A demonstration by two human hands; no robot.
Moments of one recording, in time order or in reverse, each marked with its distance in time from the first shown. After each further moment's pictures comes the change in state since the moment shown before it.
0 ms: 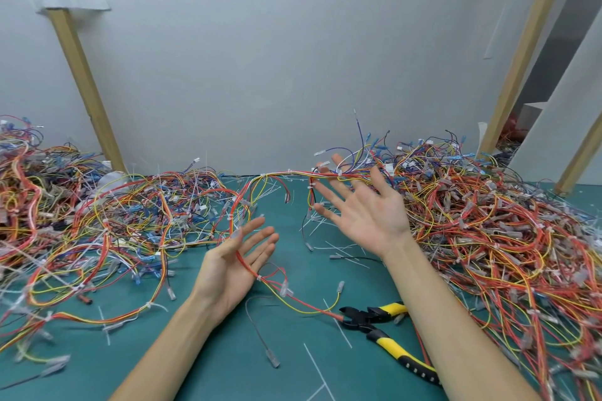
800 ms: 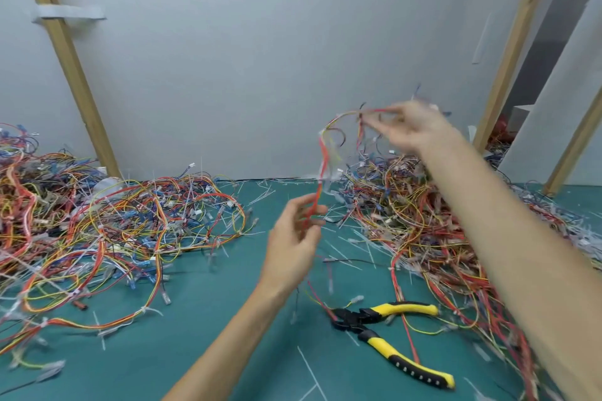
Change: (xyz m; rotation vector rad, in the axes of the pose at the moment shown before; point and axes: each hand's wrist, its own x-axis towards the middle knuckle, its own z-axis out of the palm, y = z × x) left_hand -0.011 -0.039 0.102 0.935 -0.051 0.451; right_hand 0.026 -0.141 0.058 -0.144 0.426 -0.187
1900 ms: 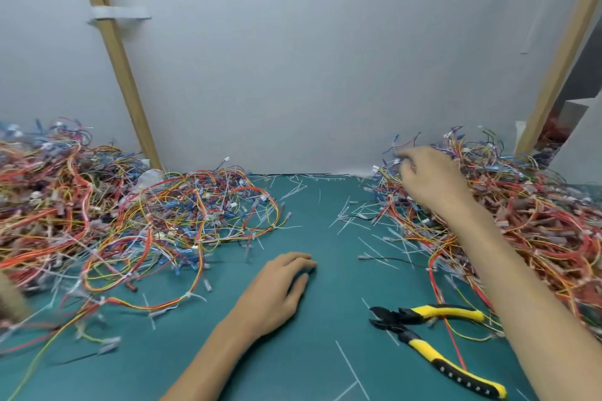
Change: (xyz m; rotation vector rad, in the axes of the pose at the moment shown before) left_hand -0.030 -0.081 -0.092 0.896 -0.352 0.162; right_hand -0.026 0.082 -0.038 -1.807 0.145 -0.601
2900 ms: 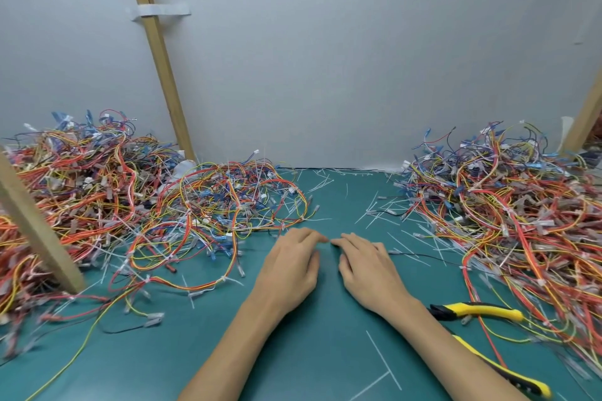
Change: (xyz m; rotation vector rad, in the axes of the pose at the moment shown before) left_hand -0.005 0.004 -0.026 0.067 0.233 -0.034; right_hand -0.112 -0.065 0.142 0.042 -0.253 -0.319
